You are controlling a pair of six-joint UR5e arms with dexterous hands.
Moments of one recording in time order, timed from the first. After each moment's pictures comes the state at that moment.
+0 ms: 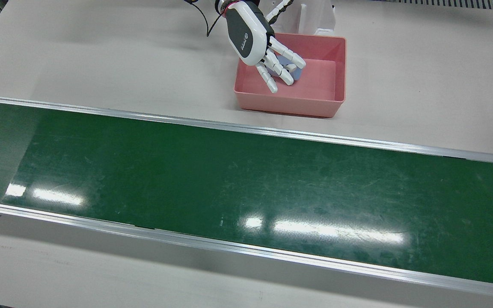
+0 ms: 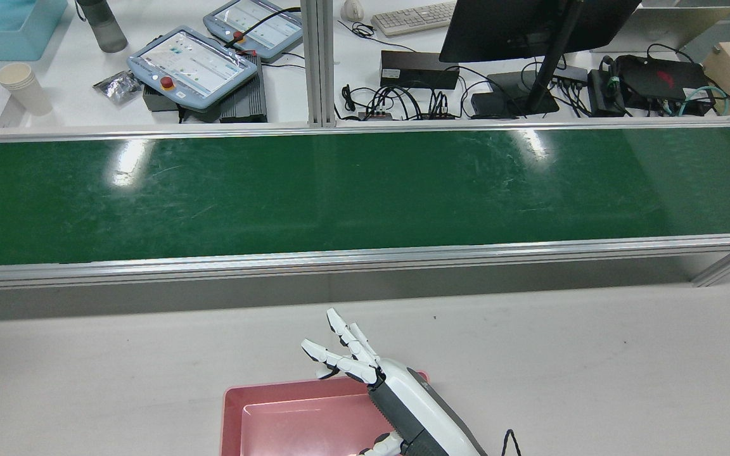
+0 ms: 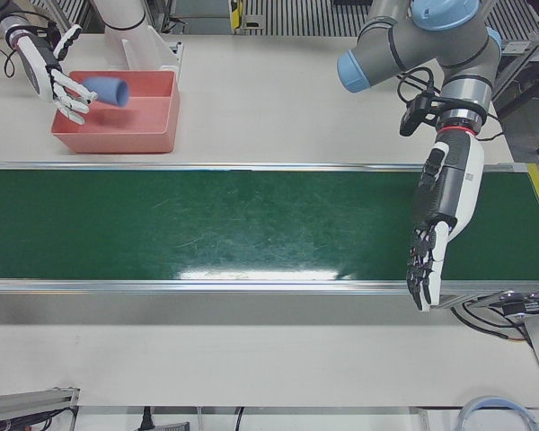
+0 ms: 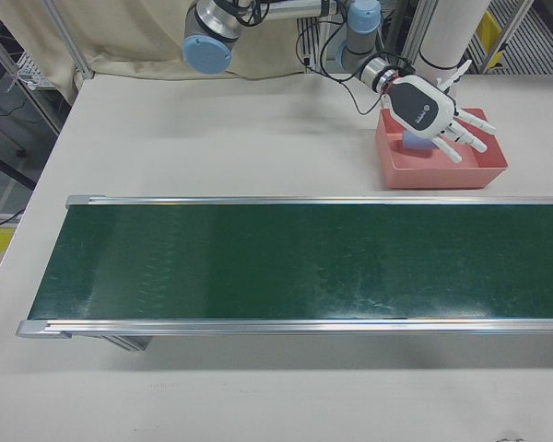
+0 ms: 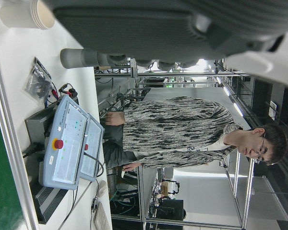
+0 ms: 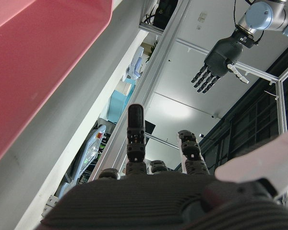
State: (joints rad) left arm -1.44 -1.73 -1.73 0.22 1.79 0.01; right arm -0.08 -1.35 2.22 -3.12 -0.59 -1.27
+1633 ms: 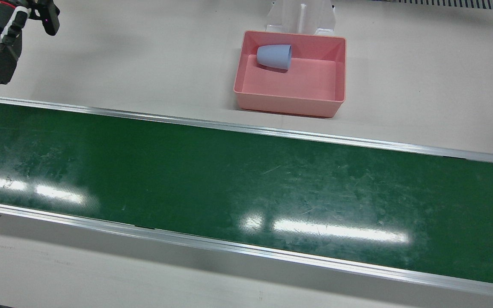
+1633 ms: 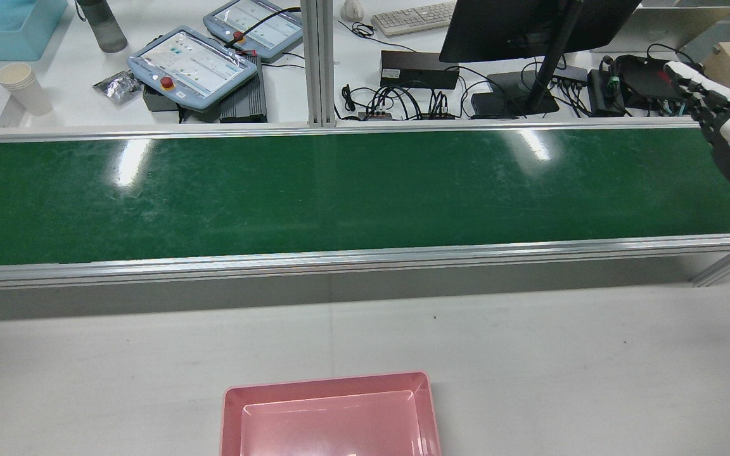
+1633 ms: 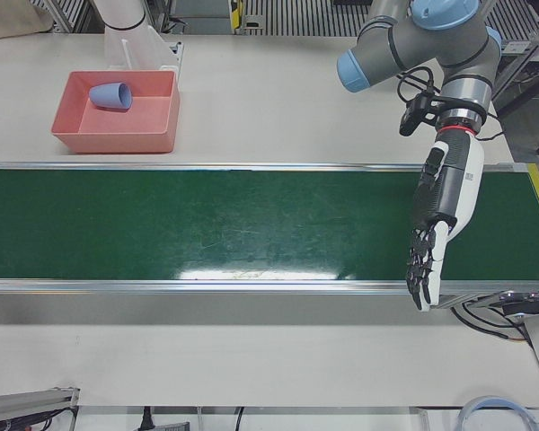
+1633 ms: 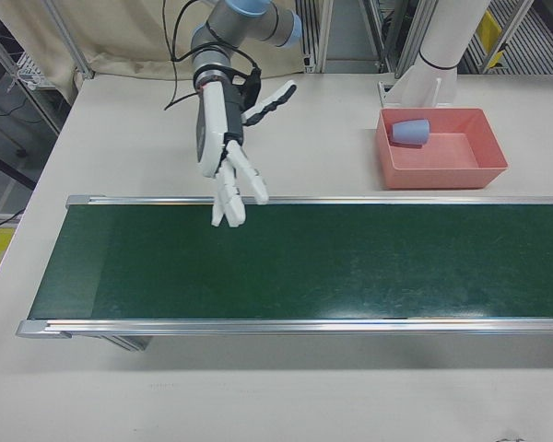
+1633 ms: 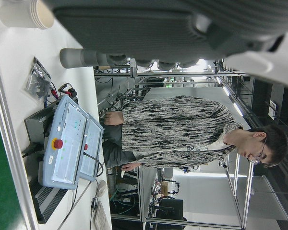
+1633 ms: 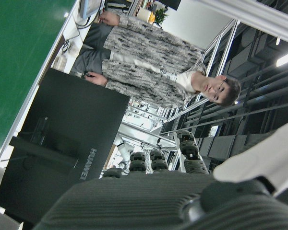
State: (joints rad) left arm -1.44 -1.73 -1.73 0.22 1.79 0.01; right arm 0.97 -1.73 2.24 -3.49 -1.03 -0.42
